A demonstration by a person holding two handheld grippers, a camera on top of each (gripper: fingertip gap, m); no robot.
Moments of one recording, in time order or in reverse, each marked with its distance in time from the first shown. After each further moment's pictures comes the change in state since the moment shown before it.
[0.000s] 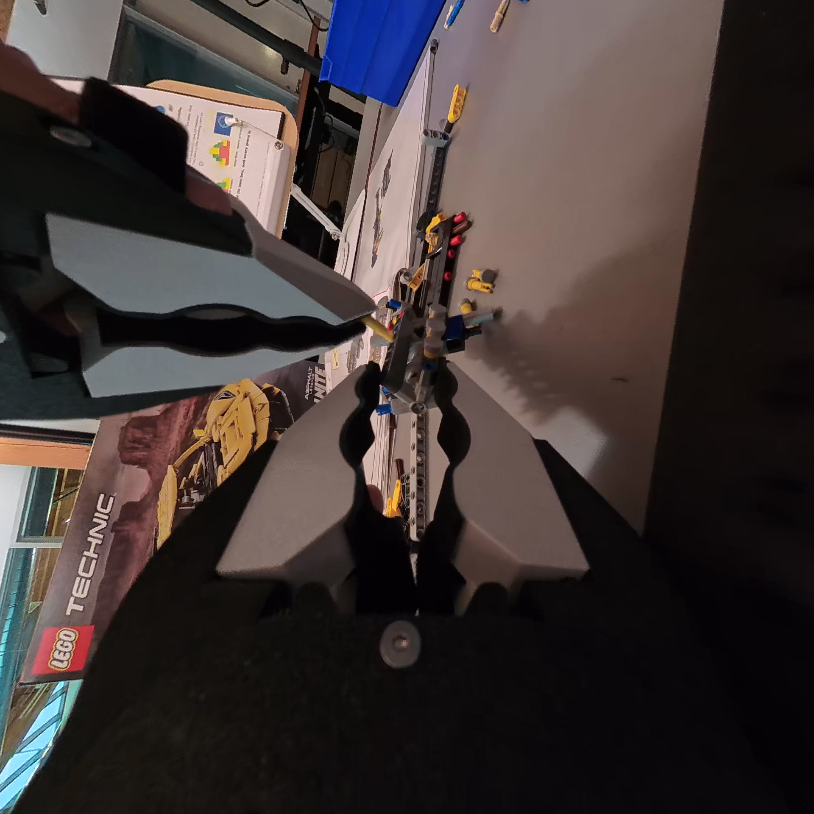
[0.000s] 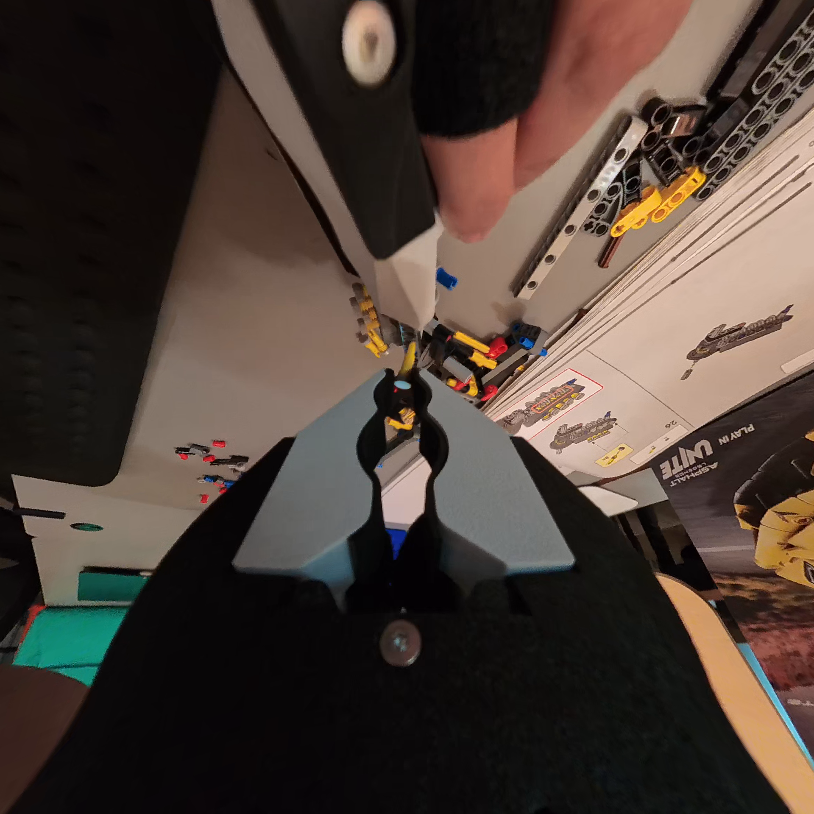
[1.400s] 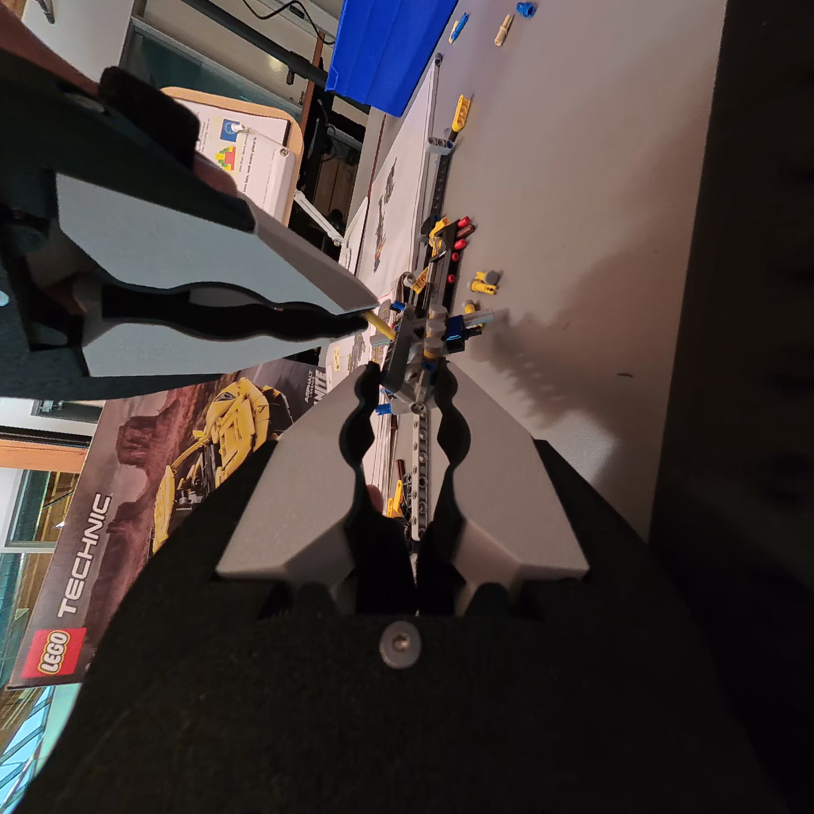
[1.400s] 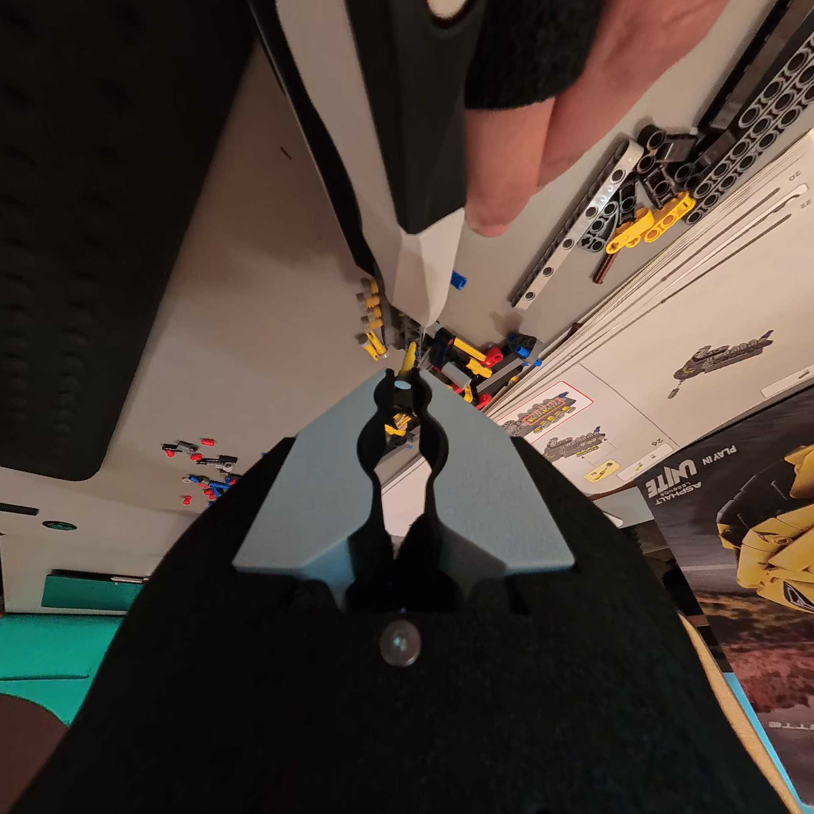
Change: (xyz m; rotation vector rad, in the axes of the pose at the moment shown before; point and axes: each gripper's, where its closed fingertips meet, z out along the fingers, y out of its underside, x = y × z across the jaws) left arm -0.003 0.001 0.001 0.021 0.000 -0.012; right arm 0.000 -0.001 -0.003 0.043 0.000 -0.056
